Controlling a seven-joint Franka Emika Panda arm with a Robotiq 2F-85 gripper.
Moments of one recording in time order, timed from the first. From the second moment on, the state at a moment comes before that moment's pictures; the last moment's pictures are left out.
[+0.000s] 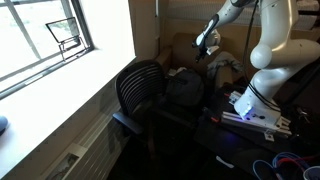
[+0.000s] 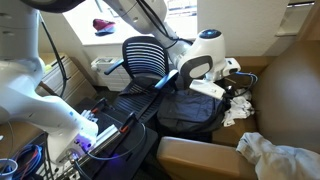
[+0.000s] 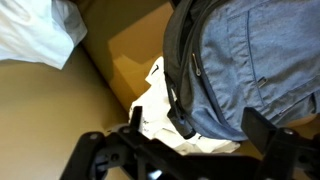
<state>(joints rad) -0.77 0.75 -0.01 -1.91 -0.06 2.85 -0.56</state>
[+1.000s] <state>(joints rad) -0.76 1.06 0.02 -1.63 -0.08 2.87 -0.76</state>
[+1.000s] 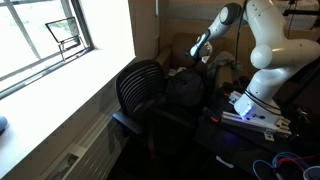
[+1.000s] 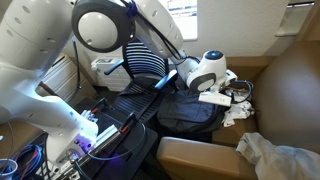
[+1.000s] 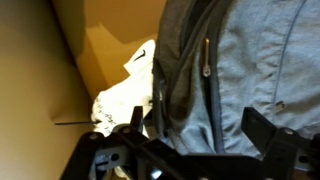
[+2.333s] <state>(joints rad) -1.05 1.20 0.35 -1.51 -0.10 2.76 -1.11</state>
